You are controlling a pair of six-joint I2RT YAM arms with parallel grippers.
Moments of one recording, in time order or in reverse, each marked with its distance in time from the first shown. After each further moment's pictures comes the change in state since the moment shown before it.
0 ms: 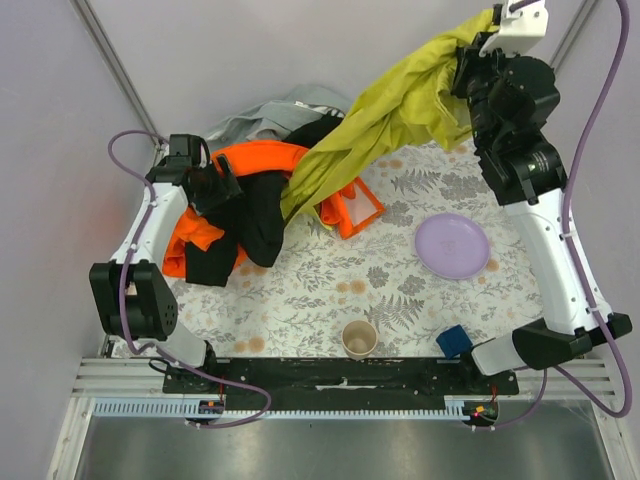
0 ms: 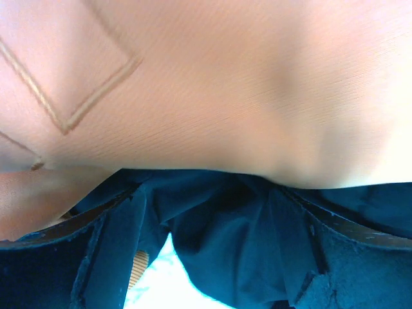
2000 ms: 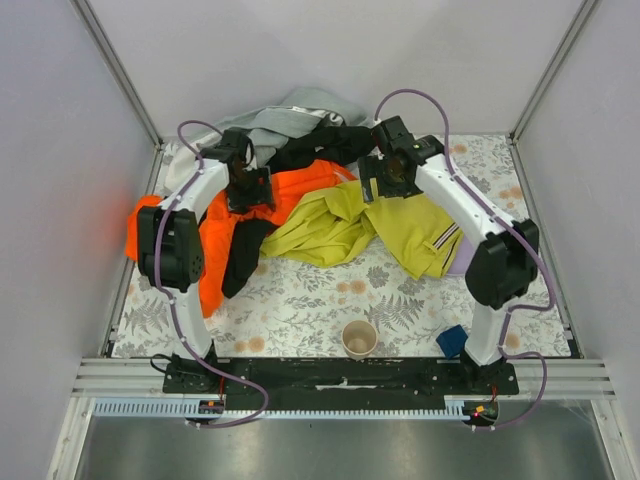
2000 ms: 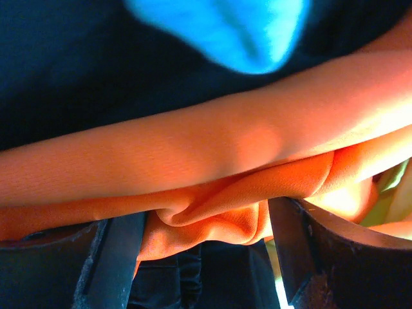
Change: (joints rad) left arm -0.177 0.414 0.289 -0.111 -0.011 0.186; right arm 0.064 0.360 -0.214 -0.682 -0.262 0.341
